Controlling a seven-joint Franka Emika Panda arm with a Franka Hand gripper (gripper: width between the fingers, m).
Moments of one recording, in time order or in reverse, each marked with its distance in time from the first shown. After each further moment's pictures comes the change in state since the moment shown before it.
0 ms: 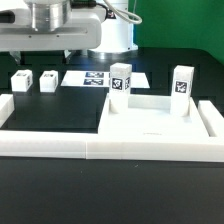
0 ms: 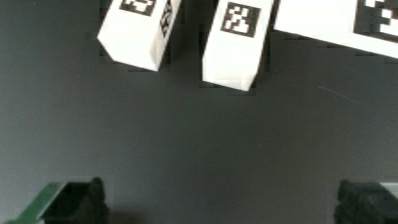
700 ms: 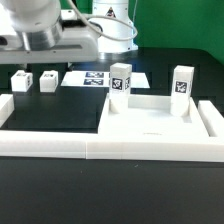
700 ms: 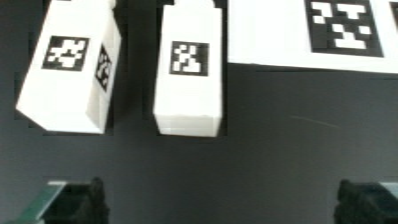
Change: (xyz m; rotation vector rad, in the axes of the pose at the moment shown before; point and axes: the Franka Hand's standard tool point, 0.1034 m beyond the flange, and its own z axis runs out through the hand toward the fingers) arm -0.008 -0.009 0.042 0.148 -0.149 0.117
